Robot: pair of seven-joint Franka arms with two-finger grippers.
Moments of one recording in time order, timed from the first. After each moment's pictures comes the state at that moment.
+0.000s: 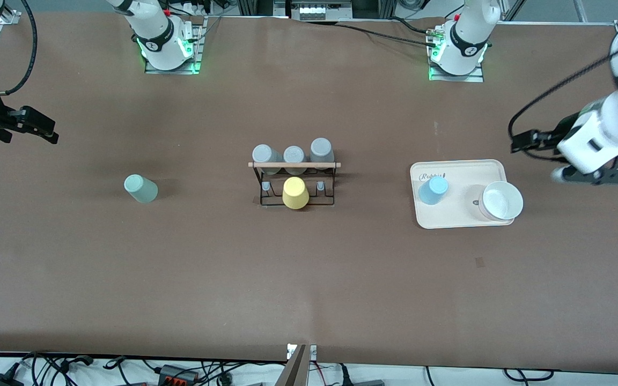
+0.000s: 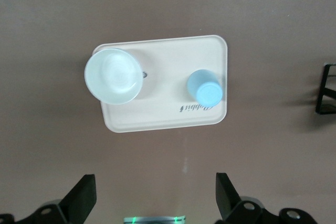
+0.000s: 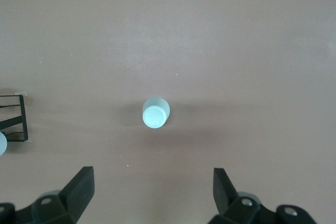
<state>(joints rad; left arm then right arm) 0.03 0.17 -0.08 -1.62 -0.06 1.56 -0.05 0.00 0.00 -0.03 -1.66 -0.02 1.67 -0.02</state>
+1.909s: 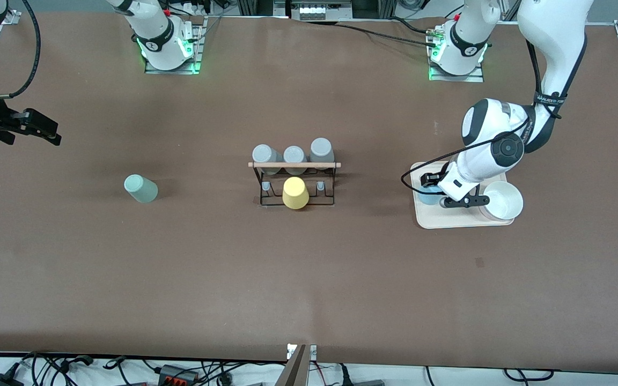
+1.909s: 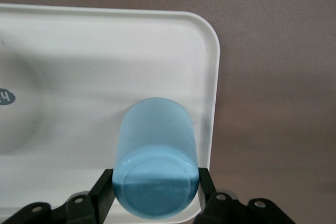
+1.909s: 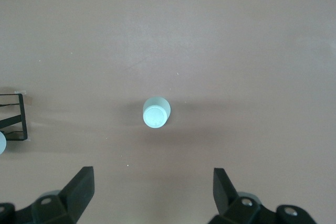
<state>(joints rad) -0.01 0.34 -0.21 -2.17 -0.07 2.38 -0.27 0.00 0.01 -0.02 -1.66 -0.02 1.67 -0.02</state>
